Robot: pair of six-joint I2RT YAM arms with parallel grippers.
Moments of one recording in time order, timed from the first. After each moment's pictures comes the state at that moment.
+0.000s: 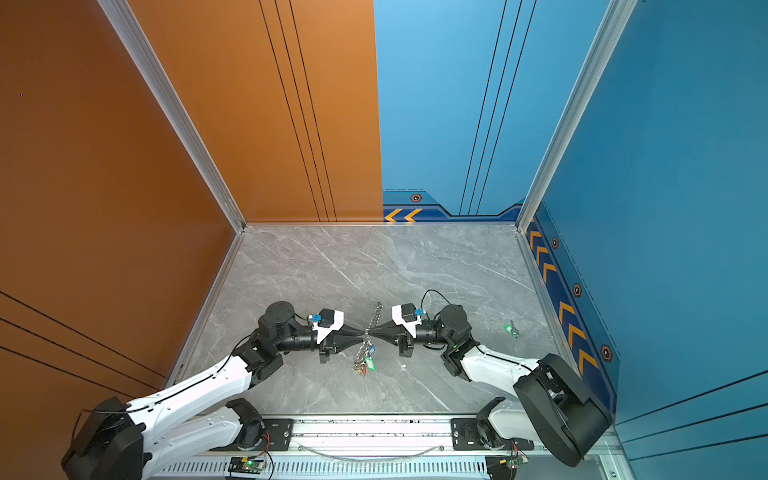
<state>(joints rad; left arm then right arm) -0.63 1.02 0.44 0.40 0.83 0.16 0.61 1.30 0.38 1.07 -0.98 0.08</state>
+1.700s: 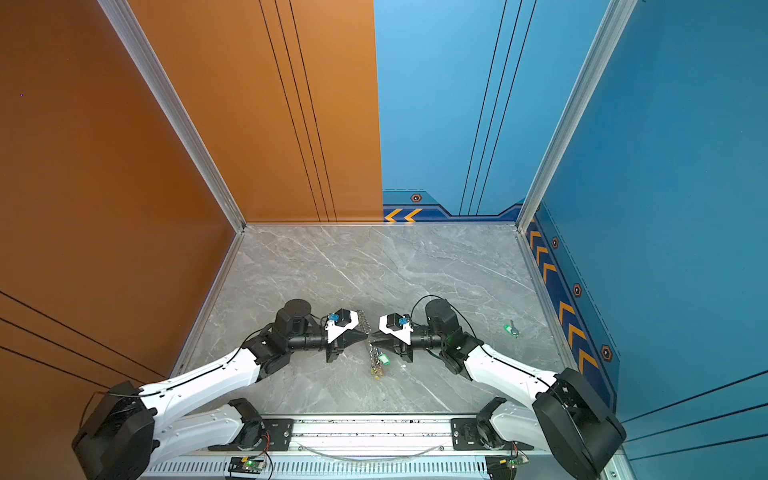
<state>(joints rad) -0.68 1.11 0.50 0.18 0.63 0.29 0.64 1.20 0.45 0.38 -0.82 -0.34</state>
